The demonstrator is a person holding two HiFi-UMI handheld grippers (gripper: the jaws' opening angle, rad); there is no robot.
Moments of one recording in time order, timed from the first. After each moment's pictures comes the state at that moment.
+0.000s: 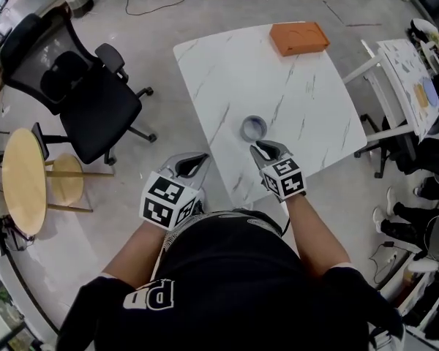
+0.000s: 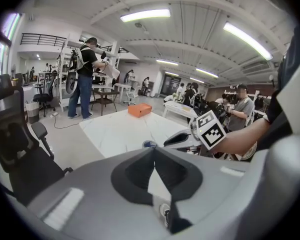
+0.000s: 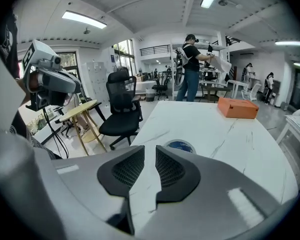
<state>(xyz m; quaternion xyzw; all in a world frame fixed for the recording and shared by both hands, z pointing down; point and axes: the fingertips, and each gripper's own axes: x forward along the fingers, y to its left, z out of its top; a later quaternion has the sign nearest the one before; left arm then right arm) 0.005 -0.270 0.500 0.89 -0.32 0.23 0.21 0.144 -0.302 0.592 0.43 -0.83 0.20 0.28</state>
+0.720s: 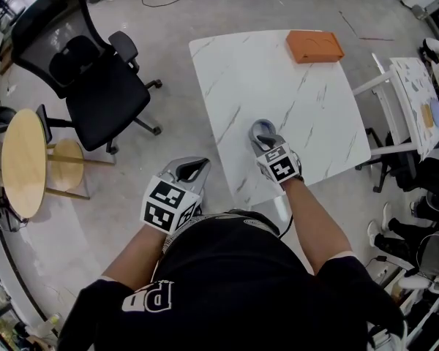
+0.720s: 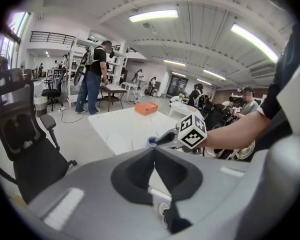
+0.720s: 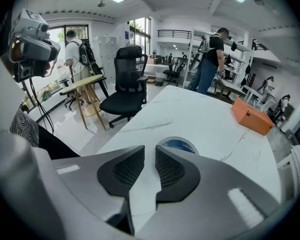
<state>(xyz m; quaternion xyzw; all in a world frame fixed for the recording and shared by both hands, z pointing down) -0.020 -0.259 0.508 0.88 -0.35 0.23 0.23 0.130 -0.336 0.646 0.36 -0.82 0.16 0.41</state>
